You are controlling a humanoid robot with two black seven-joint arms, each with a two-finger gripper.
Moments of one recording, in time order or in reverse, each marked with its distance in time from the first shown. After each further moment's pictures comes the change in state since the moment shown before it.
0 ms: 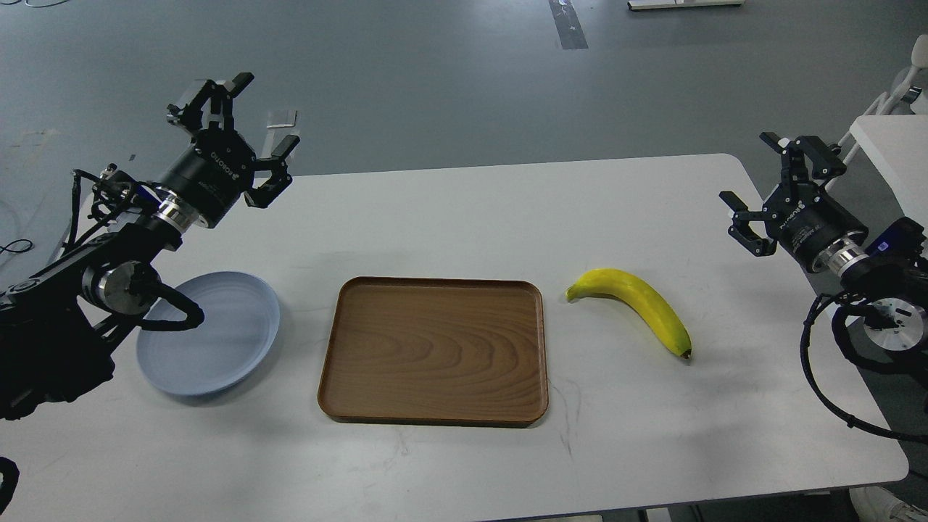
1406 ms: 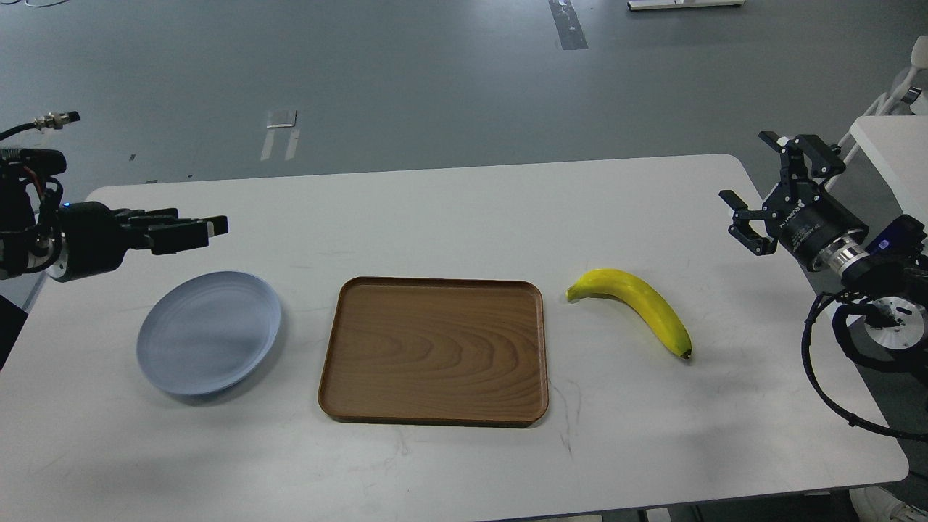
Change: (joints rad) left arm 0.005 0.512 0.172 -0.281 1.515 0.242 -0.001; right arm 0.005 -0.002 0.000 0.001 -0.011 0.000 0.000
